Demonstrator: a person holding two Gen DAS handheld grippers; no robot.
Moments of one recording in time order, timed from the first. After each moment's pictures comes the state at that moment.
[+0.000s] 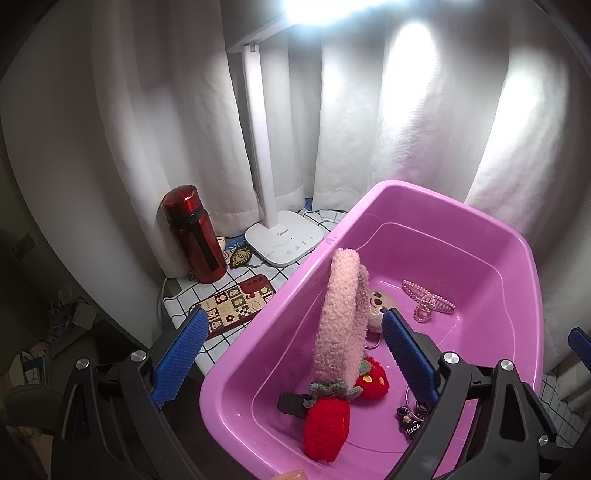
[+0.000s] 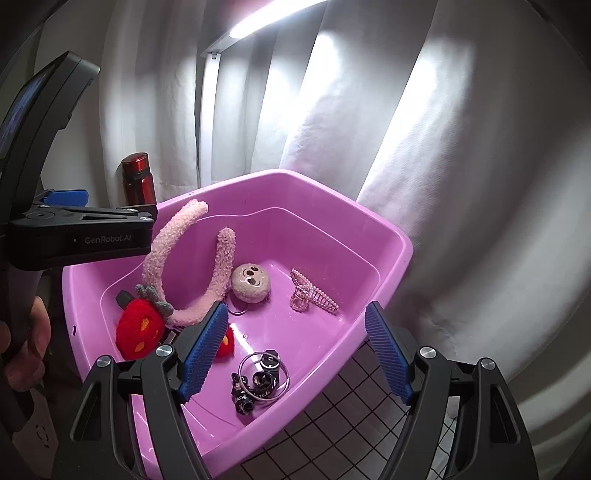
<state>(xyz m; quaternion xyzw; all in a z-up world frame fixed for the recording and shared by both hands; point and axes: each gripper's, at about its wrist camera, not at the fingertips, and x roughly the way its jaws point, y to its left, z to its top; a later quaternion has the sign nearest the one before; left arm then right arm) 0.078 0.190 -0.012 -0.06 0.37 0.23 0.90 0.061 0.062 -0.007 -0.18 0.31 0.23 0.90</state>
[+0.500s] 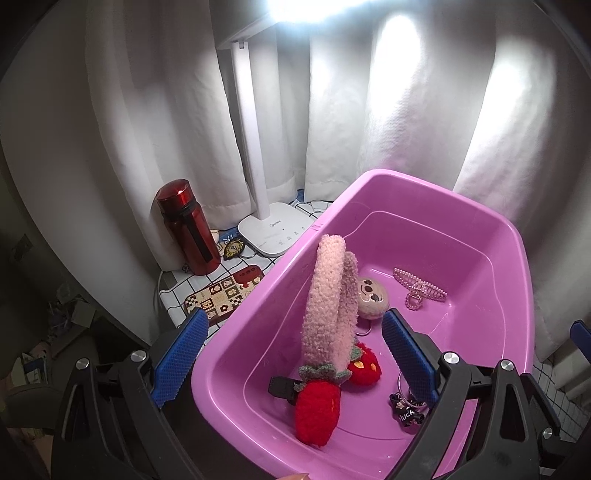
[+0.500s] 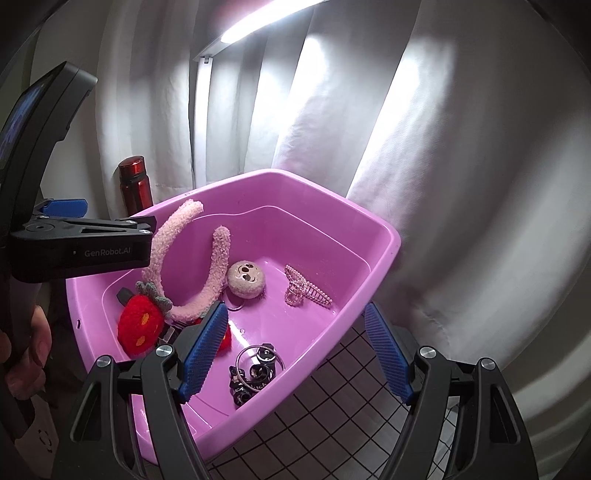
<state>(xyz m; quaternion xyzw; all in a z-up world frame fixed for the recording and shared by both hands) 0.071 0.178 -0.010 -0.06 0.38 0.22 0.90 0.054 0.051 -0.003 -0.17 0.32 0.22 0.91</state>
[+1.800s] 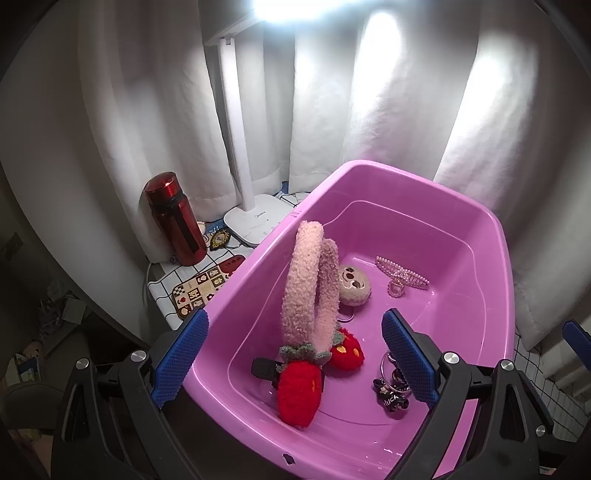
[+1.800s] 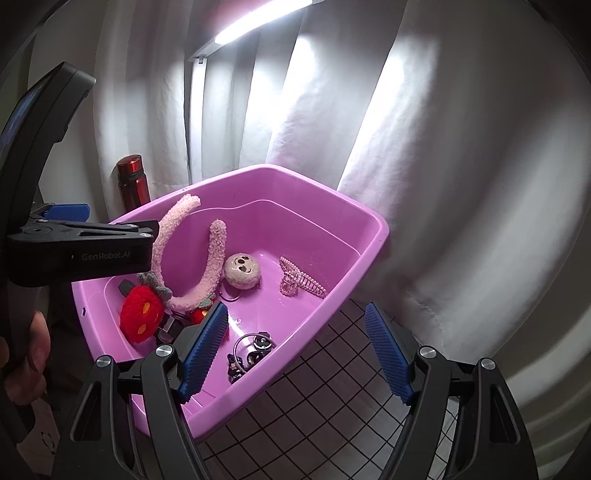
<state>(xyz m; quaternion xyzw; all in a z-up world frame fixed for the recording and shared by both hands) 0.067 0.167 -0.007 -0.07 0.40 0.19 0.90 0.043 0.040 0.001 -0.17 0.32 0.21 0.91</state>
